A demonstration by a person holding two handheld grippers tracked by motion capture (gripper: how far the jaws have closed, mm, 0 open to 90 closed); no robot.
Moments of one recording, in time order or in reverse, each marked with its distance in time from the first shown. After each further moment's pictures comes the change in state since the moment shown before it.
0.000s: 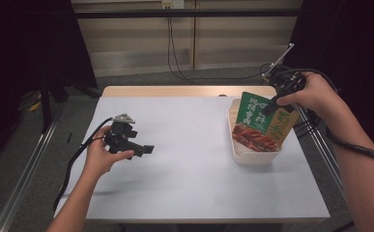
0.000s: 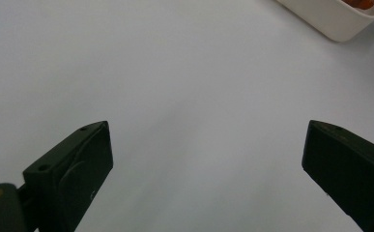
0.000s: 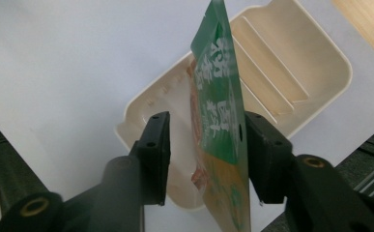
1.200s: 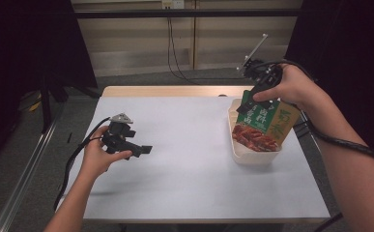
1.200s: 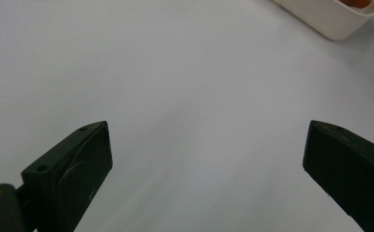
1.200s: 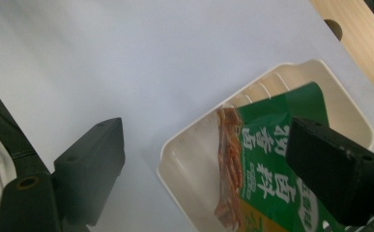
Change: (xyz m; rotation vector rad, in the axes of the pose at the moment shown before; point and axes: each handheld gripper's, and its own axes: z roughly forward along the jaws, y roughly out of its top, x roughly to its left) left arm 0.001 -0.001 -0.006 -0.001 -0.001 0.019; right arm 0.046 0.050 -0.007 -0.027 0.013 -0.093
